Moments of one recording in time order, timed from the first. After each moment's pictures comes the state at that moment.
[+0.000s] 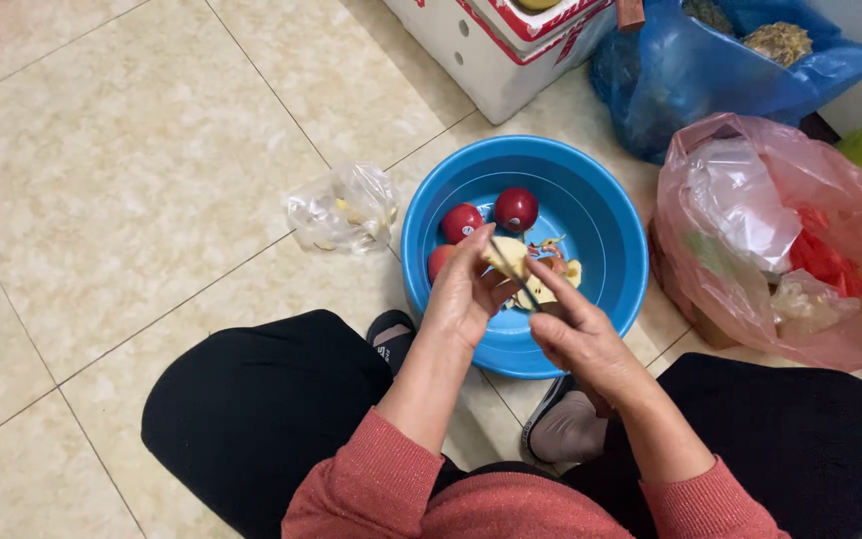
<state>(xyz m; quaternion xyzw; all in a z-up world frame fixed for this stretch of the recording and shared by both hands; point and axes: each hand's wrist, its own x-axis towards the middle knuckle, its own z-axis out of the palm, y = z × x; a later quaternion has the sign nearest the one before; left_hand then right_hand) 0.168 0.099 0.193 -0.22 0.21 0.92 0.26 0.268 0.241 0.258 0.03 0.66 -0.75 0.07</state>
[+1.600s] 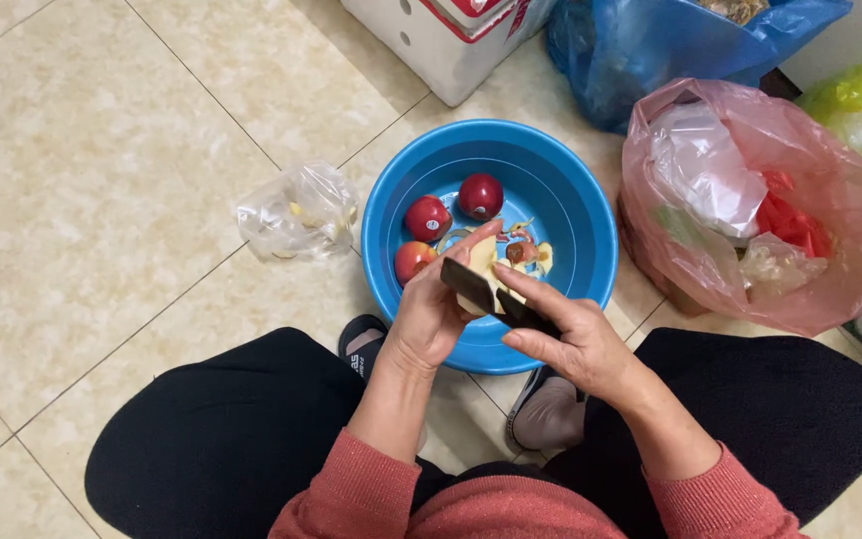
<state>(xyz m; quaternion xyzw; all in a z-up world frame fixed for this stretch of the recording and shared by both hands) 0.175 0.087 0.256 -0.04 0.26 0.89 0.36 0.260 0.261 0.301 -0.04 0.84 -0.54 0.06</state>
